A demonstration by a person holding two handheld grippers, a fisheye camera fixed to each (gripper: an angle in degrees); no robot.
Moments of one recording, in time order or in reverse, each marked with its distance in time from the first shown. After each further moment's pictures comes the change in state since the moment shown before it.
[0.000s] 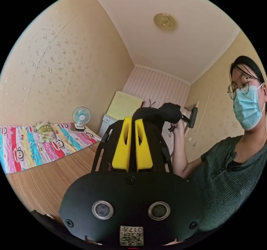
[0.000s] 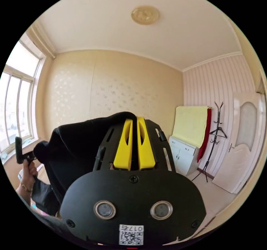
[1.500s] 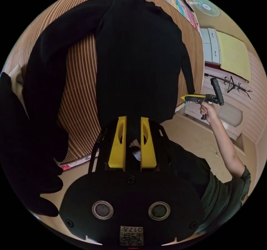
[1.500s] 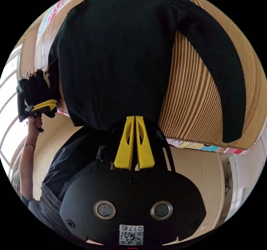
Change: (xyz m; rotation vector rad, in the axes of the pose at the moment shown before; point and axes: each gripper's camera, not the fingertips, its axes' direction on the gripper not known) left arm -0.496 0.246 -0.172 -1.059 -0.309 -1.062; right arm -0.024 0.559 0.599 -1.807 -0.458 -0.119
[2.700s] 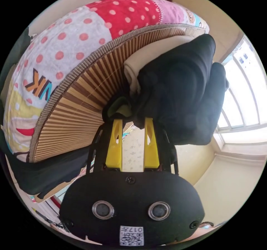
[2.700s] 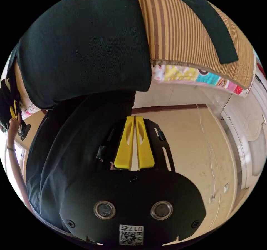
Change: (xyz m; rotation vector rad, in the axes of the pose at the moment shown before) left arm -0.333 0.250 -0.109 1.489 1.586 -1.206; right arm 0.064 0.316 0.043 -0.268 0.107 0.382
